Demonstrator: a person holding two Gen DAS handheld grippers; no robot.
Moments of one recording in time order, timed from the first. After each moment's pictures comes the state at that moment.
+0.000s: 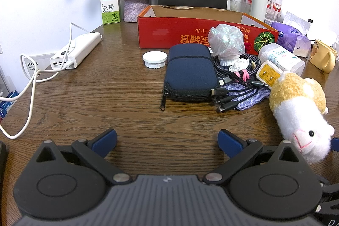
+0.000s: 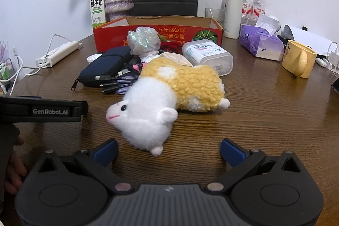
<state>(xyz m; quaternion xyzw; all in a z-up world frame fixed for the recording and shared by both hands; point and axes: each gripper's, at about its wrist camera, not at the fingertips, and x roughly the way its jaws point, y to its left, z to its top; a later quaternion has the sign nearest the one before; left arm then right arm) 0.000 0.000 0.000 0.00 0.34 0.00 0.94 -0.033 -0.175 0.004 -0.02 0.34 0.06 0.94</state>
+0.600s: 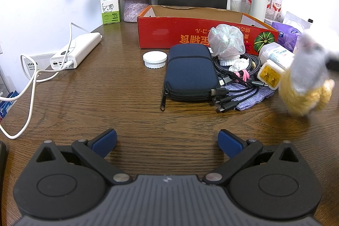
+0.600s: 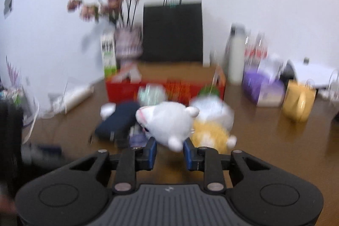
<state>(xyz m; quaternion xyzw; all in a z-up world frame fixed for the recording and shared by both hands) 0.000 0.000 0.000 0.00 0.34 0.00 0.94 -0.033 -0.181 0.081 -0.05 0.21 0.08 0.97</state>
